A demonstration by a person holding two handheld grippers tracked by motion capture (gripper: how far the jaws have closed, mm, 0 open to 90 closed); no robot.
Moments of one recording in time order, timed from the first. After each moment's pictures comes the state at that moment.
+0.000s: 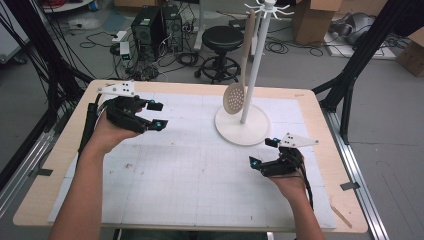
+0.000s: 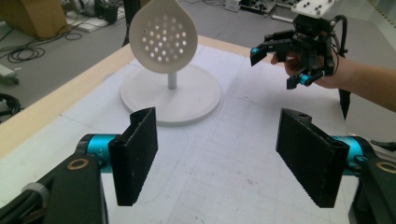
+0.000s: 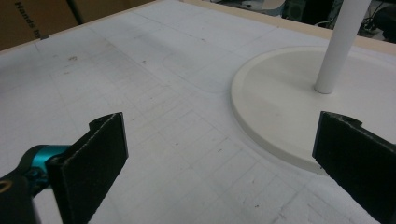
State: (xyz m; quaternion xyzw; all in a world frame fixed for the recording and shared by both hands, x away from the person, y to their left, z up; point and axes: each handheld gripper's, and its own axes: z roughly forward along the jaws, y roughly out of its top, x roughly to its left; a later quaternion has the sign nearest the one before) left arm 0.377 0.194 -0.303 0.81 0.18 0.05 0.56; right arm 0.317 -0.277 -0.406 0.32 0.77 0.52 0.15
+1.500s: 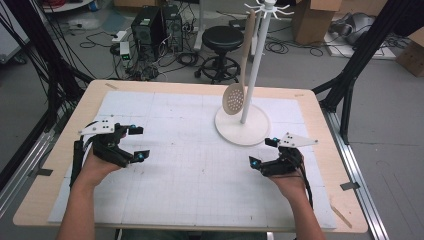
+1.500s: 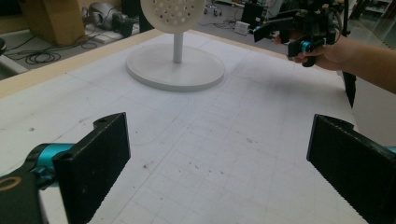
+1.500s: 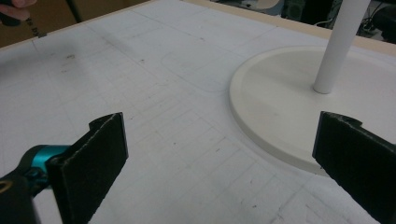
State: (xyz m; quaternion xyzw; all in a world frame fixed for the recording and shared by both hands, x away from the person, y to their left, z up) left arm 0.336 0.239 -0.381 0.77 0.20 0.07 0.60; right arm 0.319 -0.277 -0.406 0.32 0.78 0.52 0.15
